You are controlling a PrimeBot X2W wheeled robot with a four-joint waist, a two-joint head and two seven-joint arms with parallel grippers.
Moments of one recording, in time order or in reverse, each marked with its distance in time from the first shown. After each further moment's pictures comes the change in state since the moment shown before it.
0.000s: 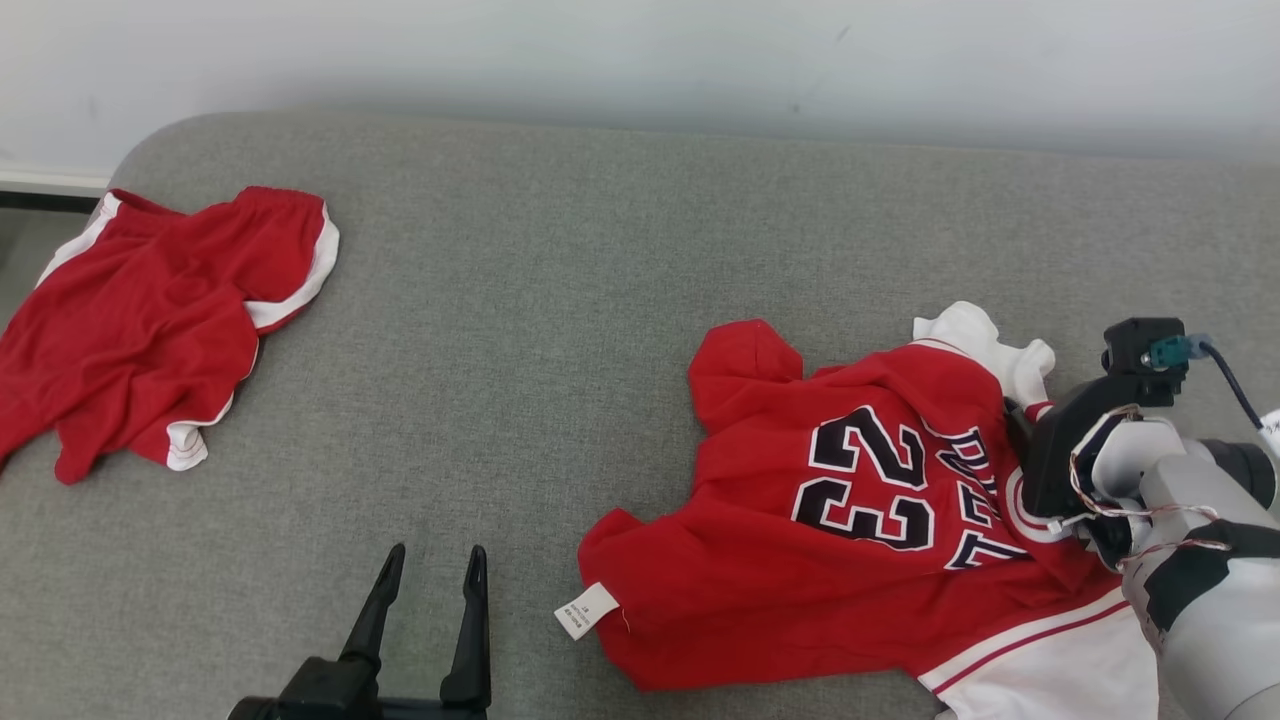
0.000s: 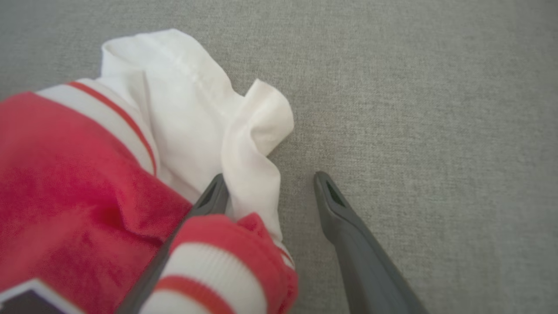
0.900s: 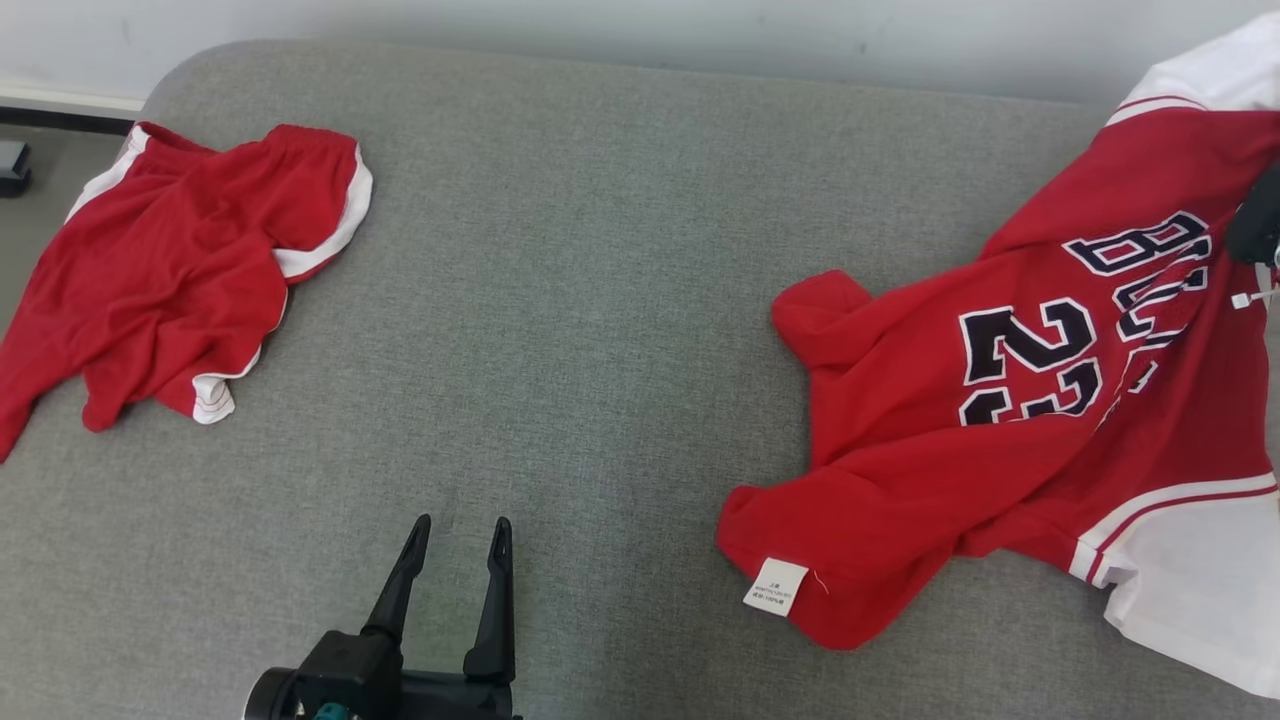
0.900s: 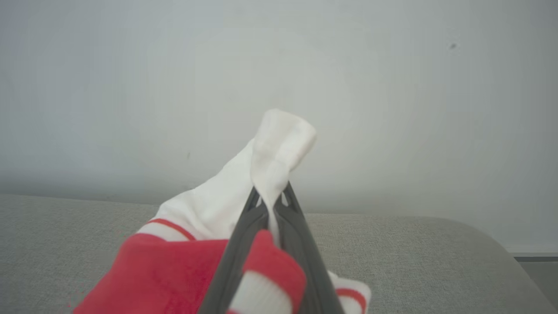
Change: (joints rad) left arm -0.054 0.000 -0.059 0.001 -0.046 0.021 0.000; right arm -0.369 -0.176 0.011 0.085 -0.035 0.000 -0.362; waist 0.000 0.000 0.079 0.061
